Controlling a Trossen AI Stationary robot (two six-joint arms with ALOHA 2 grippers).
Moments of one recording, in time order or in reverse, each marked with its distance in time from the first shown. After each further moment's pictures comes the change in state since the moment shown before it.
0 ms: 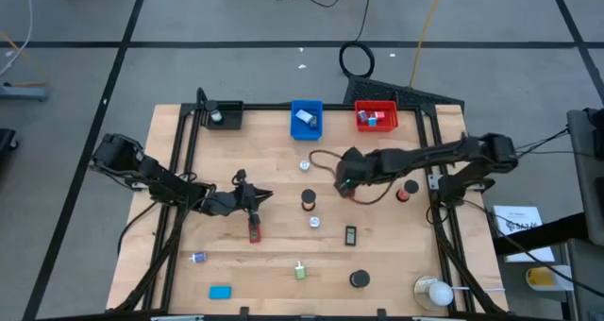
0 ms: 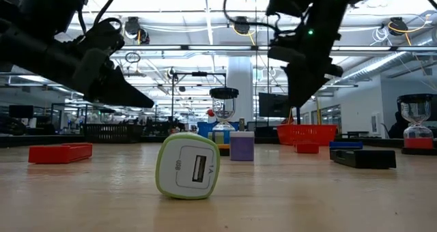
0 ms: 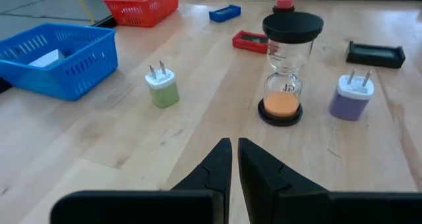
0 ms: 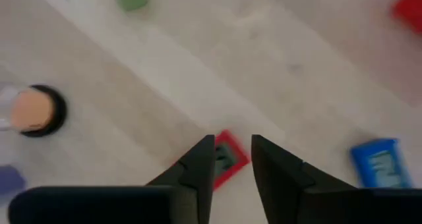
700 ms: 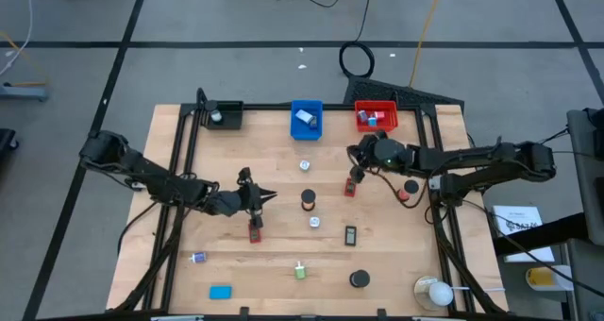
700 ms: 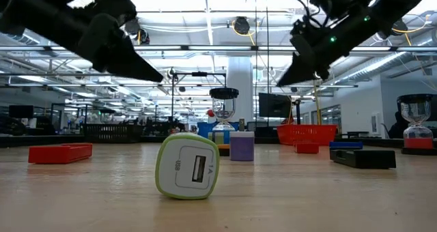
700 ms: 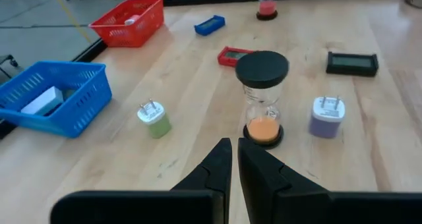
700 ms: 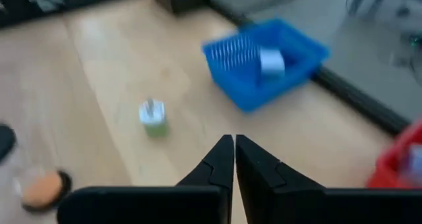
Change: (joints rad) left arm -0.010 -0.147 0.186 -0.386 0.021 0.063; right arm -0.173 -0.387 -0.500 0.863 0.002 -0.597
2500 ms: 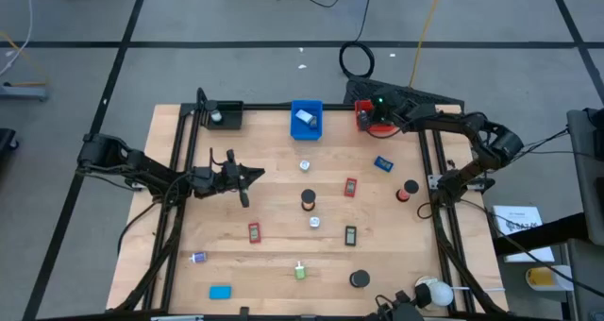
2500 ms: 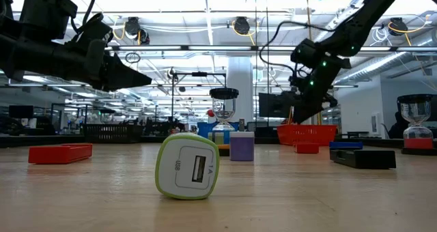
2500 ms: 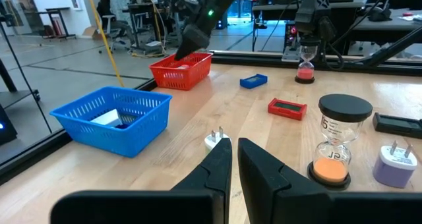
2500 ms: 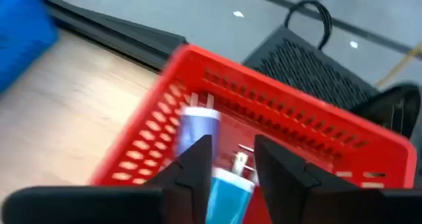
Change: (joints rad) left arm 0.264 -0.017 -0.380 0.741 0.177 0.147; right arm -0.673 0.362 0.222 -0.135 -0.153 -0.061
